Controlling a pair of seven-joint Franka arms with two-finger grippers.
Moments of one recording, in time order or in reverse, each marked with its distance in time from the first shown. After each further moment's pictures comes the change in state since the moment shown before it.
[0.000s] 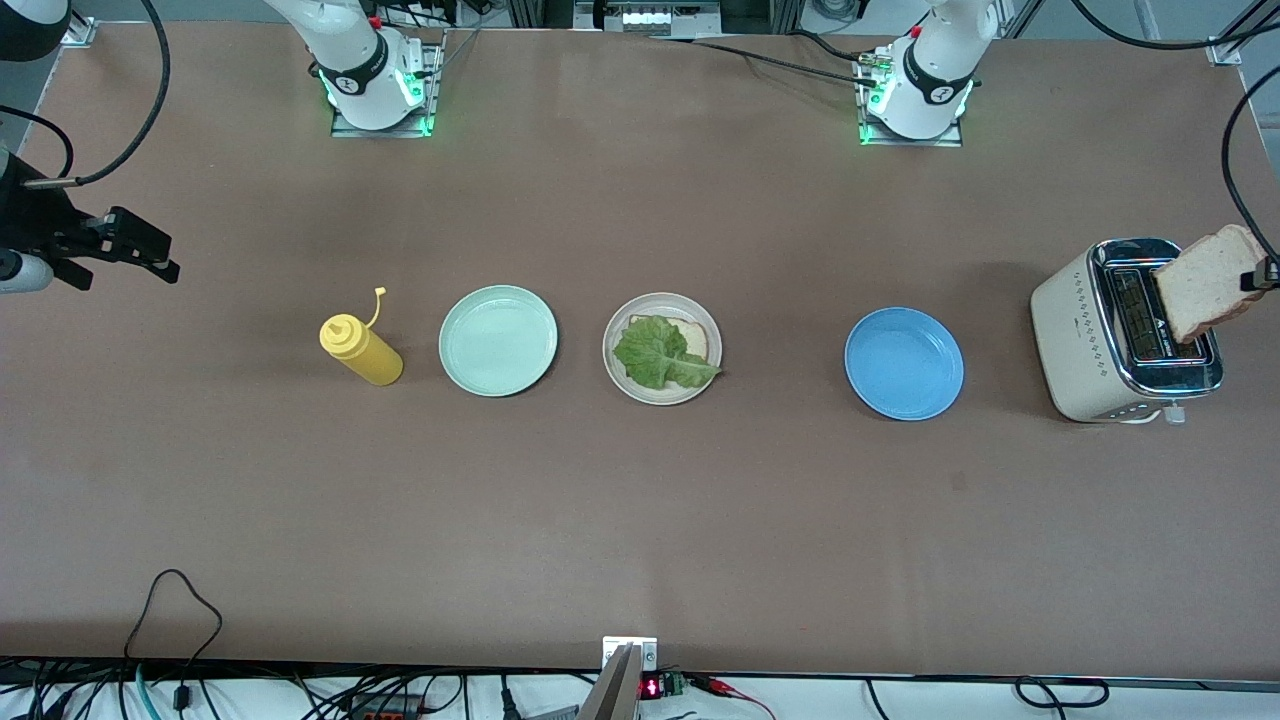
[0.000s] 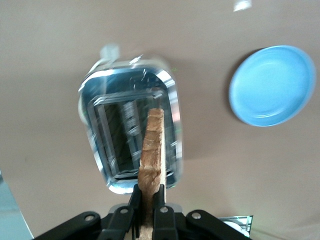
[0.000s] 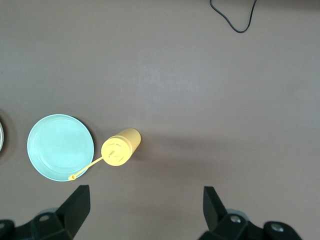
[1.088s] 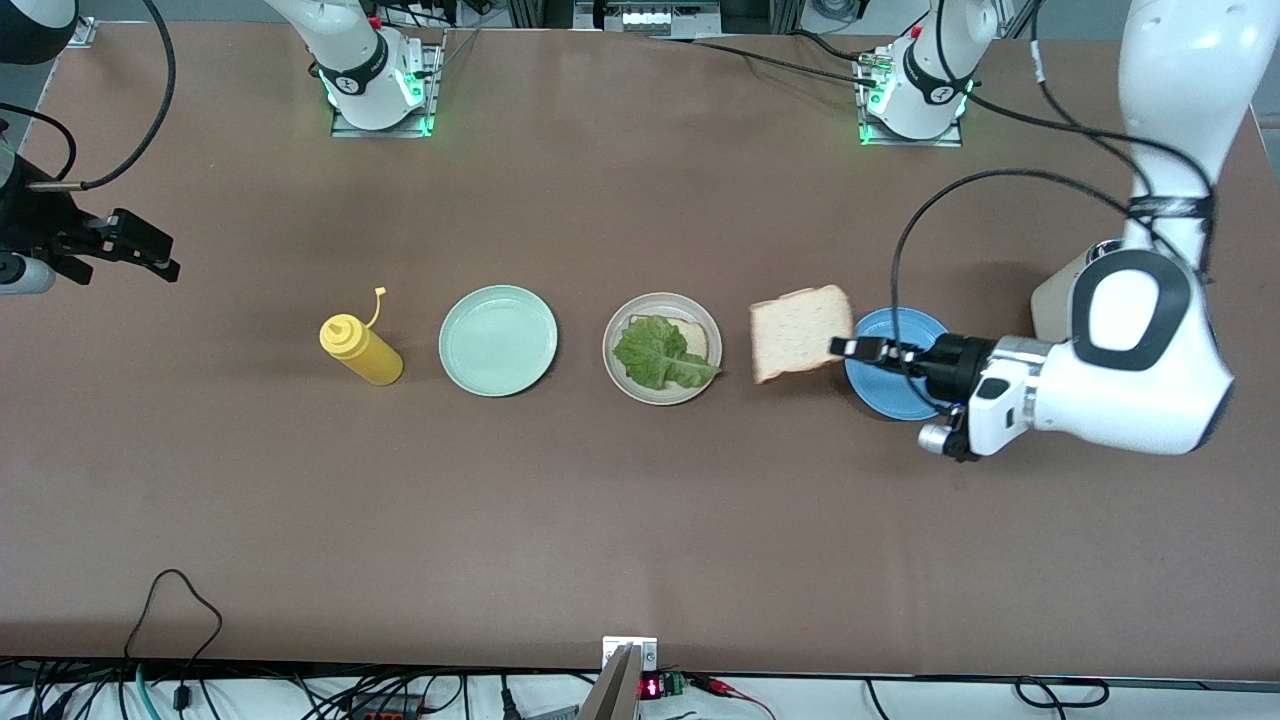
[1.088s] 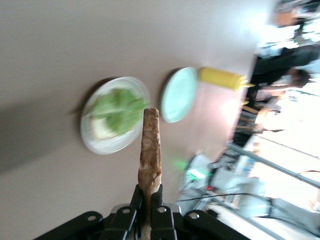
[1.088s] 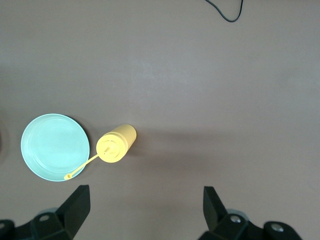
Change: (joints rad) left arm -0.270 0.324 -0.149 -0.021 -0.947 0.220 -0.214; right arm 0.000 -0.001 0.003 -0.001 -0.027 -0.022 0.059
